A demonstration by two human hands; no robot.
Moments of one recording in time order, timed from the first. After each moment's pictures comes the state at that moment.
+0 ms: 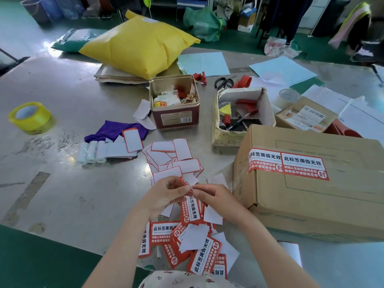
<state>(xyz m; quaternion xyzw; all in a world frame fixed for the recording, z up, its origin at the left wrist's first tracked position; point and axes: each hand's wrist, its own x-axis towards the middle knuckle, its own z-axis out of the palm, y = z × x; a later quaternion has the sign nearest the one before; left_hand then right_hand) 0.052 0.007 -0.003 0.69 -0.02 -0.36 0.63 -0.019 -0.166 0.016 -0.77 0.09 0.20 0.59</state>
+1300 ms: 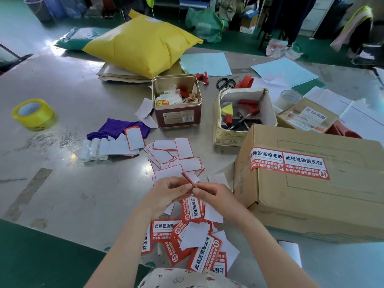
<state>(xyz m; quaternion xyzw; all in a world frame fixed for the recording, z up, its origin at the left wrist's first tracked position) 0.042 0.008 0.006 0.70 -0.04 -0.35 0.62 -0.020 -0.162 0.012 -0.78 0.09 0.20 0.59</state>
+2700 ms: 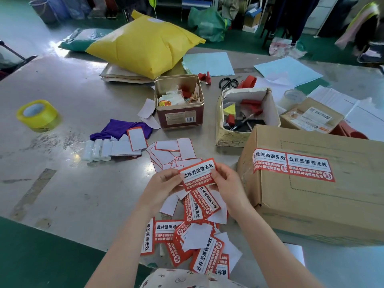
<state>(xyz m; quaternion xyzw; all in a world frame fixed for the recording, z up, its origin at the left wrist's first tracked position) 0.051 0.009 0.019 0.69 0.05 -0.29 0.66 -0.003 -0.159 0.028 -0.70 0.24 0.04 0.68</state>
